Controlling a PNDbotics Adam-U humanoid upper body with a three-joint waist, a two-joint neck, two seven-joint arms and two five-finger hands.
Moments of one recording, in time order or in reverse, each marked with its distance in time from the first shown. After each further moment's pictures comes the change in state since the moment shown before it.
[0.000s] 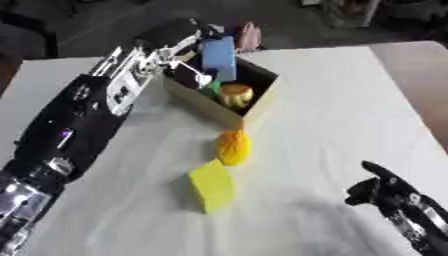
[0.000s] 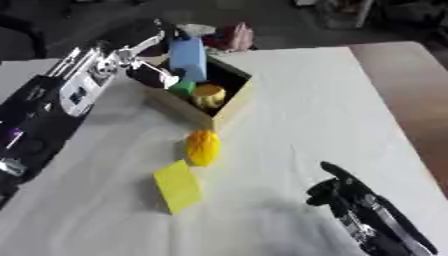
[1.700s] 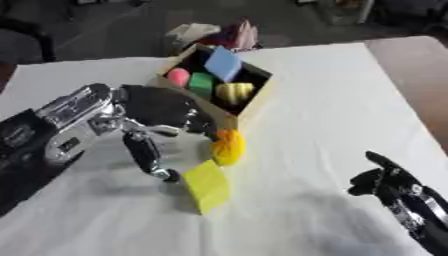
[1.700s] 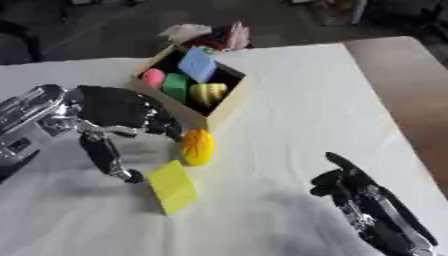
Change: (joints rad) left arm 0.230 0.378 -0.314 -0.581 0.187 -0.409 -0.334; right arm -0.008 -0.009 -0.038 0.006 0.009 -0.007 -0.054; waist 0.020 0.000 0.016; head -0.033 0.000
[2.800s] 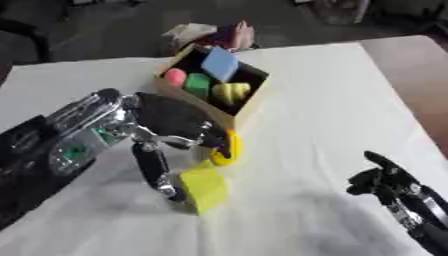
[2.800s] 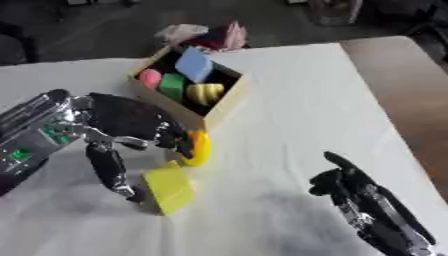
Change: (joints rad) left arm -0.017 -0.082 -0.014 0.008 0.101 0.108 -0.131; right arm -0.001 0.000 0.000 0.000 0.003 0.002 0.002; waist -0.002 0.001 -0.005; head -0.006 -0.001
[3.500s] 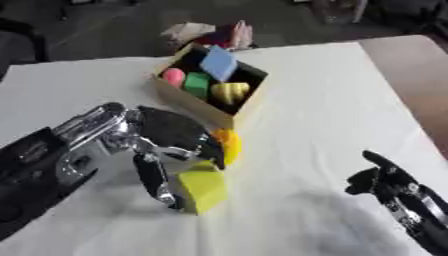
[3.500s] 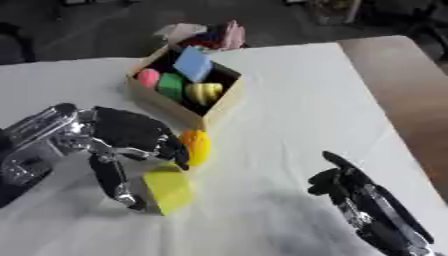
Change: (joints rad) left arm 0.023 -0.018 -0.011 0.040 -0.023 -0.009 0.009; right arm -0.001 0.000 0.000 0.000 0.000 0.000 0.000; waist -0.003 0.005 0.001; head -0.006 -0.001
